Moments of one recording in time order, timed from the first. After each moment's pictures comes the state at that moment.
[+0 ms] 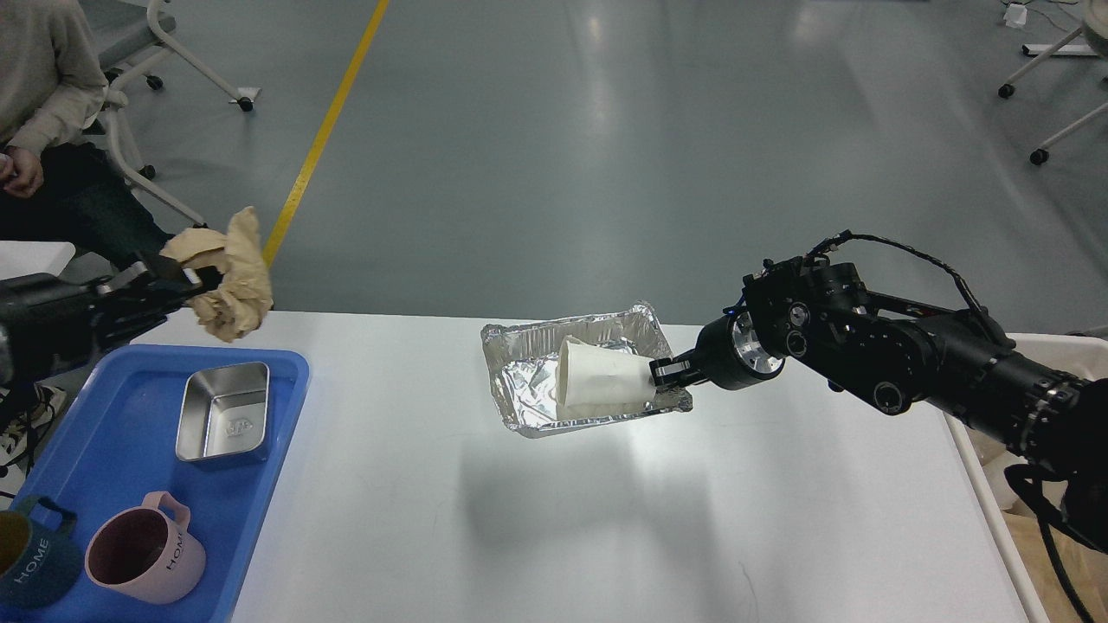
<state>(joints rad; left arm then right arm) -1.38 1.15 0.36 -1.59 0.52 -0.14 -0.23 1.06 -0.25 0.21 0.86 -1.36 0.69 0.09</state>
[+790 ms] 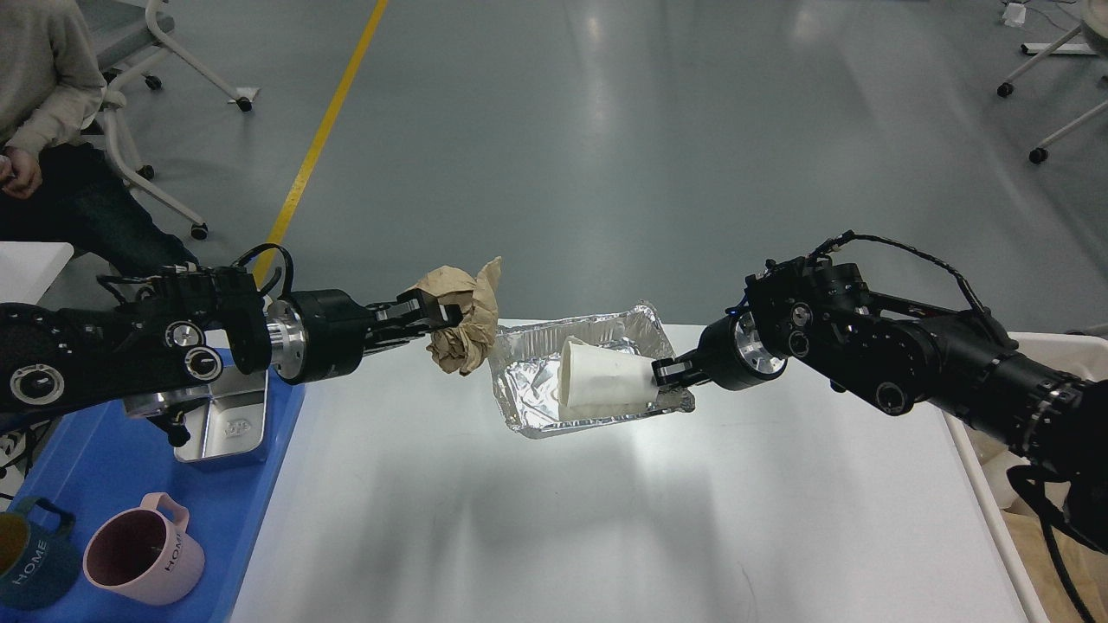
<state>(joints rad) -1.38 0.60 0.41 -1.44 0.48 -0.01 -0.14 1.05 -0.25 0.22 0.86 -1.36 0.69 0.09</state>
